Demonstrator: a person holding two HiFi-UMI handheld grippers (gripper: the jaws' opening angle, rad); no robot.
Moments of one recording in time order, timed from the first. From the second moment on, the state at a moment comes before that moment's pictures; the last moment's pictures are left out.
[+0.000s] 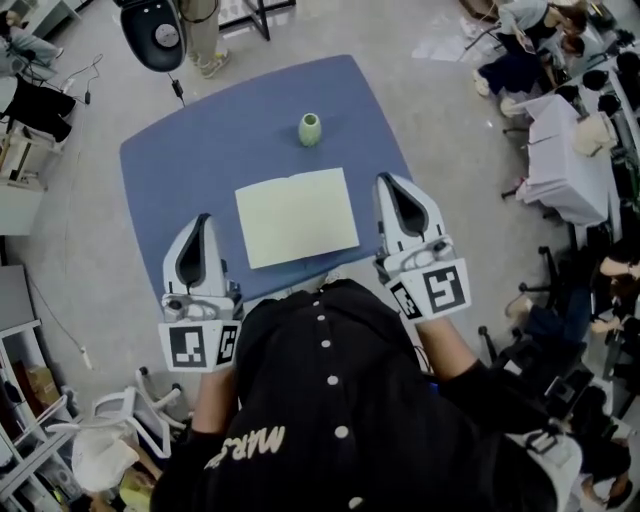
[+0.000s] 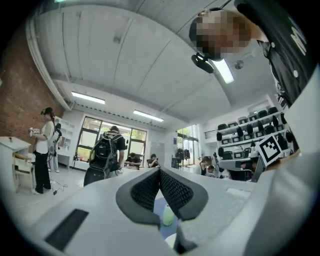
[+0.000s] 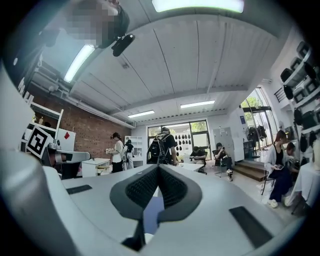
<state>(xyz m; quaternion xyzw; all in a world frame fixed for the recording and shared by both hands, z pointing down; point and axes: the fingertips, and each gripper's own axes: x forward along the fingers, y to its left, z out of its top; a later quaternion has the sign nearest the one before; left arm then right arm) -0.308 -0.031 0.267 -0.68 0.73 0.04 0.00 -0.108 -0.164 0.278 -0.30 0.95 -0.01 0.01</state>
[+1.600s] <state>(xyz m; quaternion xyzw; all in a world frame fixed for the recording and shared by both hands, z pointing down) -0.303 -0.007 0.249 -0.63 0.77 0.02 0.03 -0.076 -0.162 0.268 -0.33 0.94 0.01 0.03</state>
